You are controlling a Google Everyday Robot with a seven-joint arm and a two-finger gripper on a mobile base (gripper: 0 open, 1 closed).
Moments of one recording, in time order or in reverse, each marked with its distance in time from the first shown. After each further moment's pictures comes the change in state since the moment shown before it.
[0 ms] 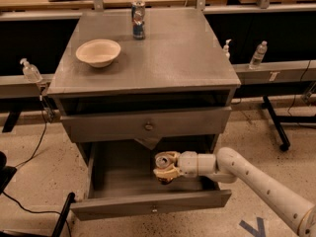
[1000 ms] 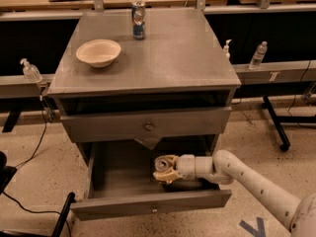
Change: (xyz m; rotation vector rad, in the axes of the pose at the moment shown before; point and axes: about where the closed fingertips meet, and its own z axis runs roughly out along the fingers) arm 0.037 -0.007 0.009 -0.008 0.039 0.018
